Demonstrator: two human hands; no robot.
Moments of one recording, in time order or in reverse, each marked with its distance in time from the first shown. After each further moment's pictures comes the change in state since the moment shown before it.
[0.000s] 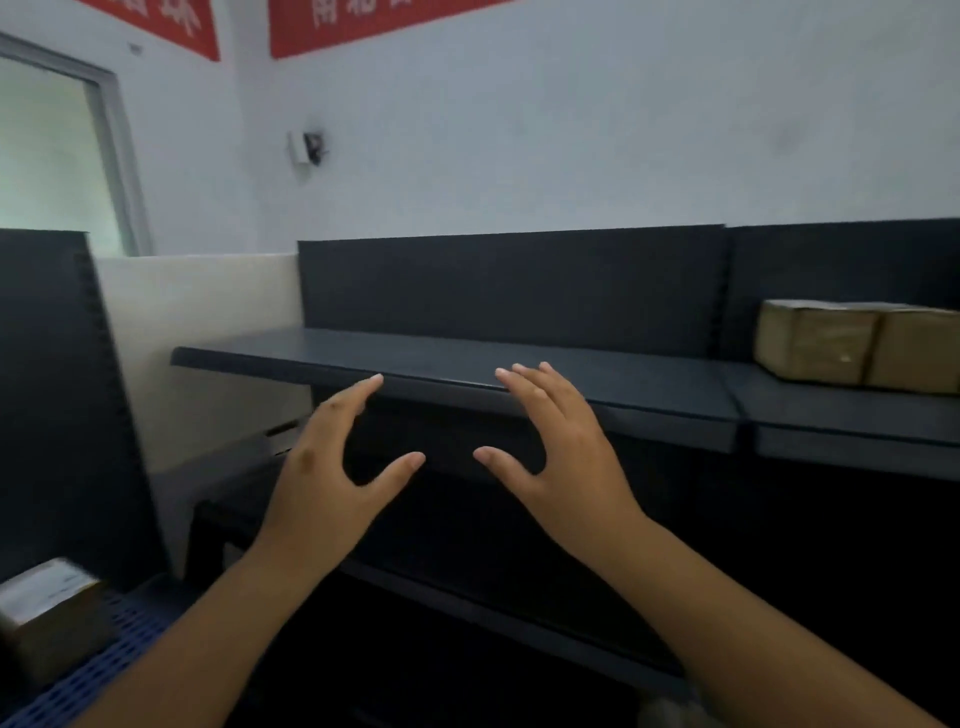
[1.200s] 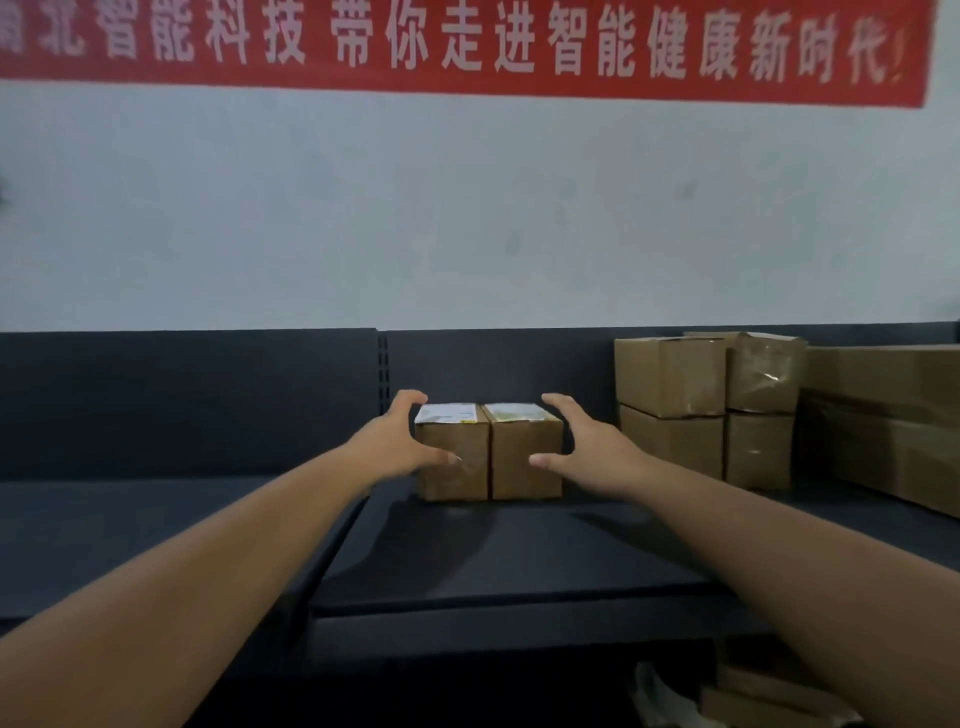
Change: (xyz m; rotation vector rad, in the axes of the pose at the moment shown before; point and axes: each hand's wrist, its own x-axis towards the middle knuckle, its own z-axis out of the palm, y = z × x) left_hand 0.217 0.238 0.364 -0.091 -0.683 -0.105; right_hand 0.031 0.331 -0.308 -0.314 -0.185 0.658
